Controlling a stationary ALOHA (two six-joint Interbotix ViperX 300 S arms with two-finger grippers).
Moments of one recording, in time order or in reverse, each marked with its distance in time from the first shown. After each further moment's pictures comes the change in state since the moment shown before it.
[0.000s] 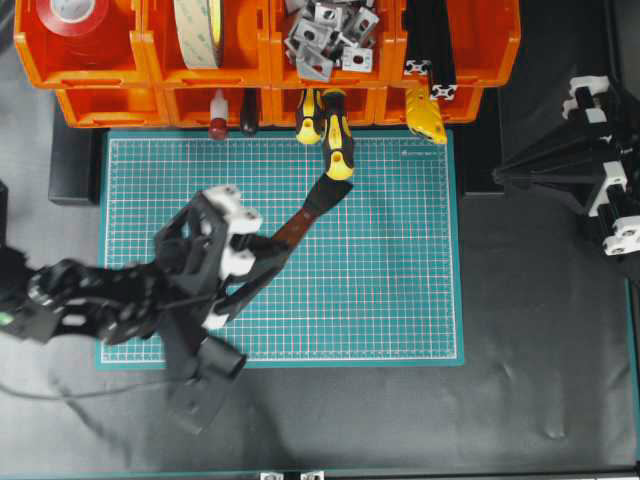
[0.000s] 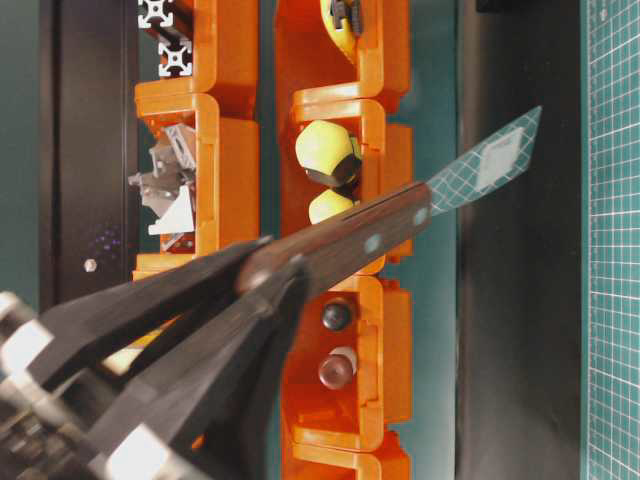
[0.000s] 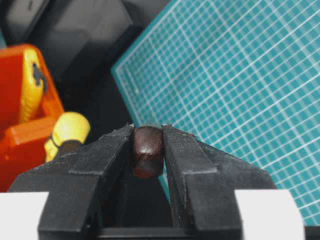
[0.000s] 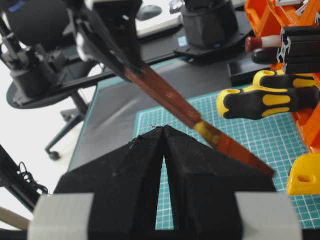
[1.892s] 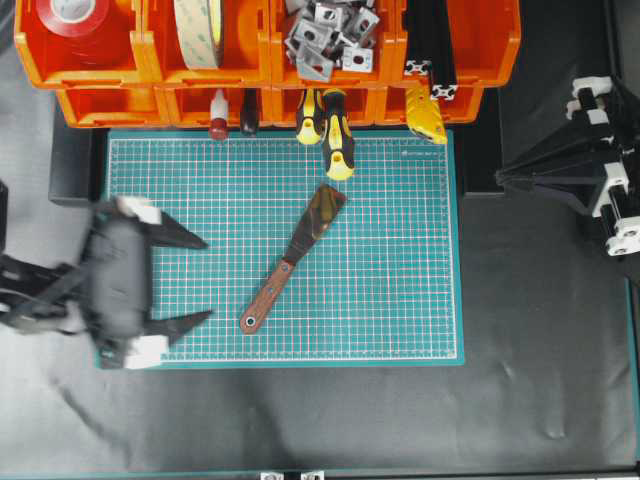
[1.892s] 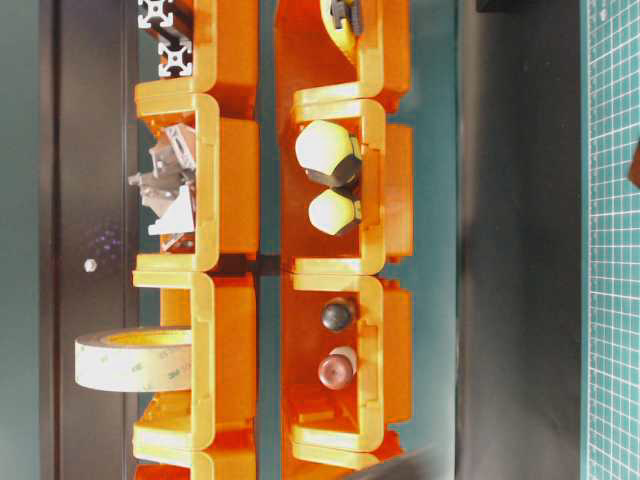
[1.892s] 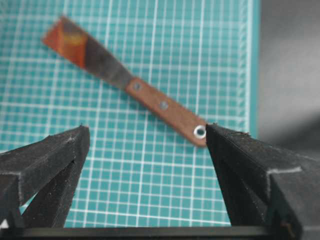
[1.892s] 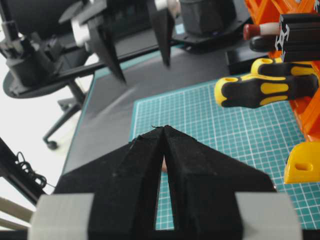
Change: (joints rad) left arm -0.072 -0.227 0.351 0.002 -0.141 -1.003; right arm -0.002 -0.014 -0.006 0.000 0.055 0.000
